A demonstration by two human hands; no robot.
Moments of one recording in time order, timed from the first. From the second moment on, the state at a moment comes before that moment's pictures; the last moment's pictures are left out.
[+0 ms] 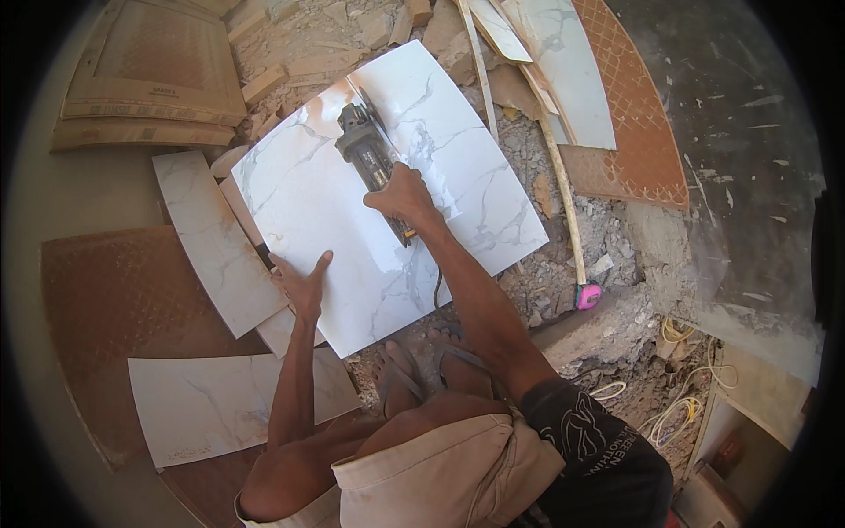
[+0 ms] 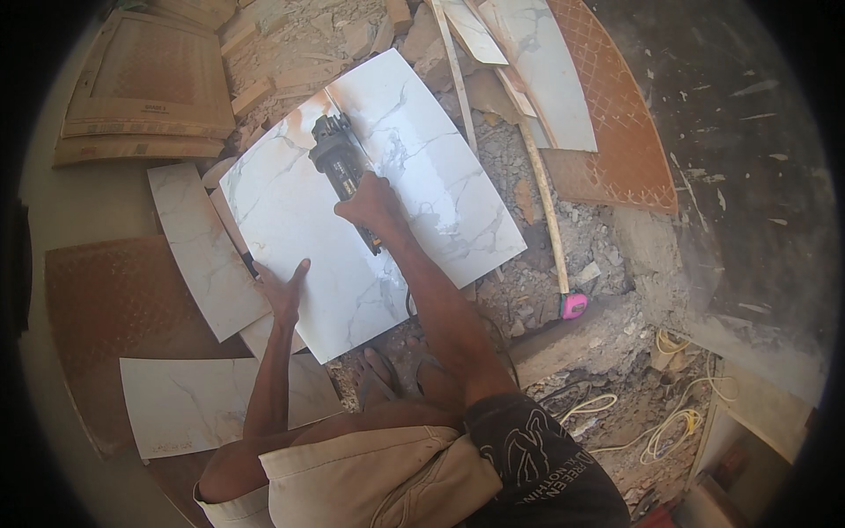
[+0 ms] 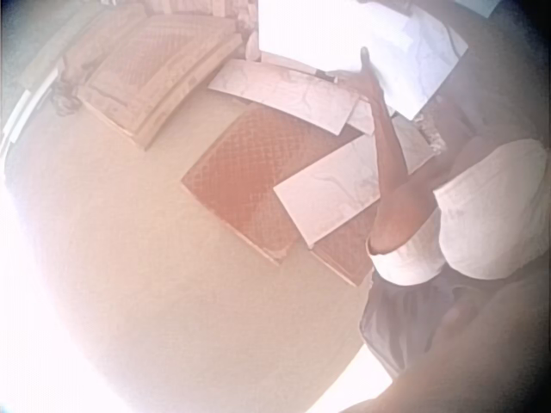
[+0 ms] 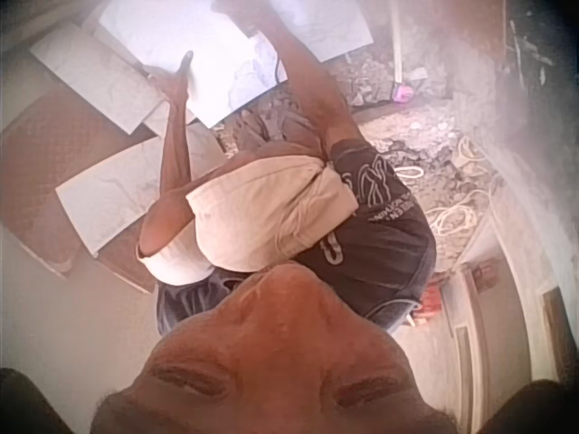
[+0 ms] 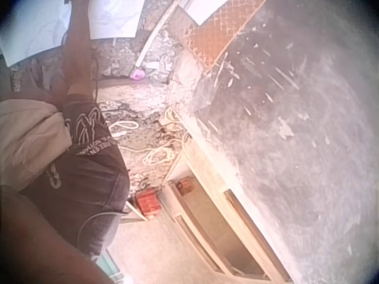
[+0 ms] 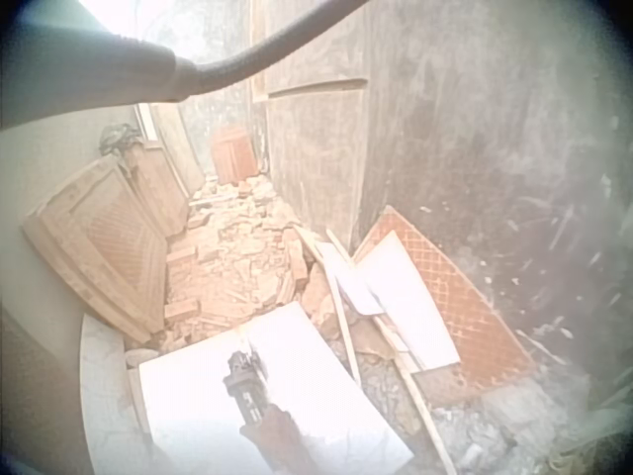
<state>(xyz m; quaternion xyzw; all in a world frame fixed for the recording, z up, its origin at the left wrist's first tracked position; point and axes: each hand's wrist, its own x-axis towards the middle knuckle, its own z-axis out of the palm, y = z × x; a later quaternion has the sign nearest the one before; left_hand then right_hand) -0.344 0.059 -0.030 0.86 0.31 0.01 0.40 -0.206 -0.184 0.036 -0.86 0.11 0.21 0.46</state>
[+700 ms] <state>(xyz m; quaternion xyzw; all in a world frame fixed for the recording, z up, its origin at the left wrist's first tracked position) -0.343 0.062 -0.028 0.87 0.29 0.03 0.40 -0.229 -0.189 0.045 -0.86 0.12 0.24 0.44</state>
